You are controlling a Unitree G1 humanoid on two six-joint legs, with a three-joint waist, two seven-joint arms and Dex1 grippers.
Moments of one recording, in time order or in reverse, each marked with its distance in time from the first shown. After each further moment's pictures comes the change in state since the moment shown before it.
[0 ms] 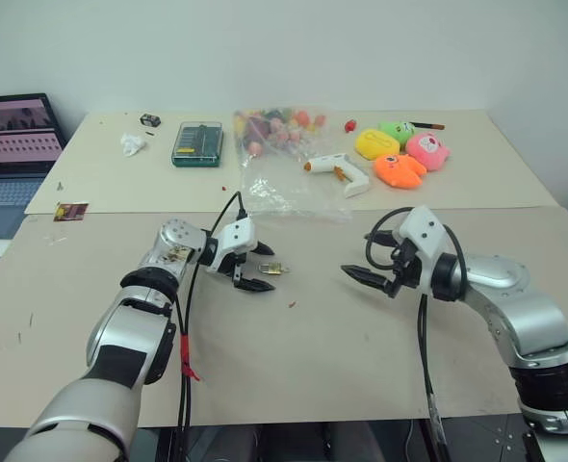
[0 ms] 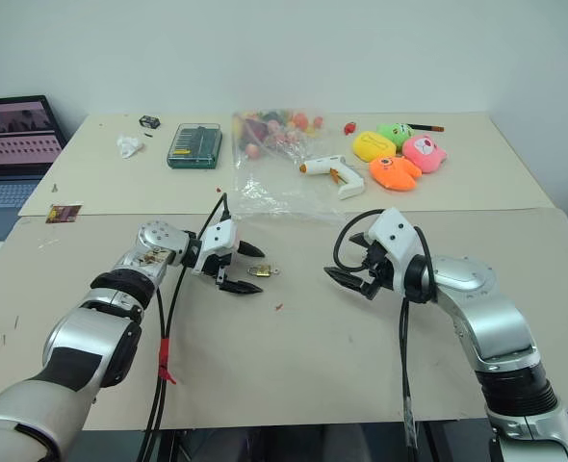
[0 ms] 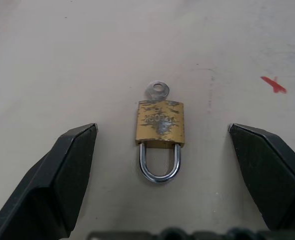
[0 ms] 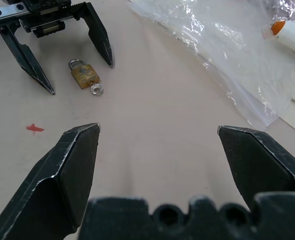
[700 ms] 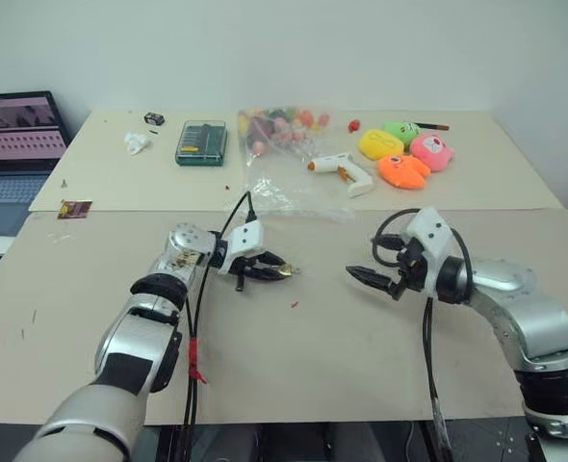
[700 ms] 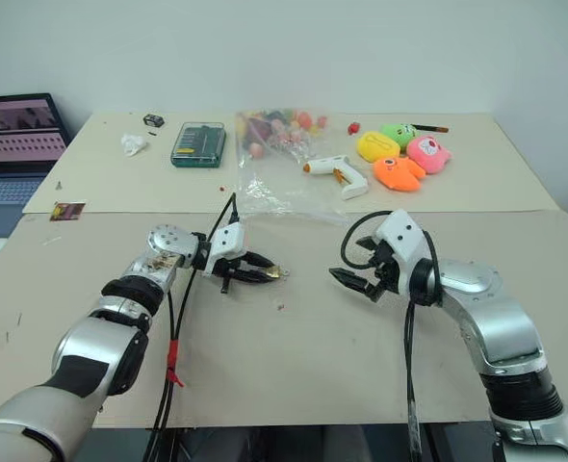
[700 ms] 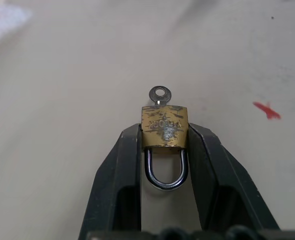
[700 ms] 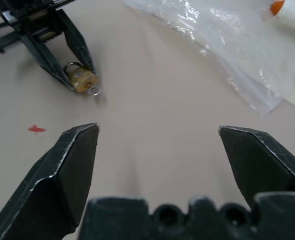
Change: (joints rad) left arm 0.103 -0.031 0.023 -0.223 -0.032 -0.137 0.056; right arm 0.046 0.006 -0.084 -0.026 0.129 0.126 -0.005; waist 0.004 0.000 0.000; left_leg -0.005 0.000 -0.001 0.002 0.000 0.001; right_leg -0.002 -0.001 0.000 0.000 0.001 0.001
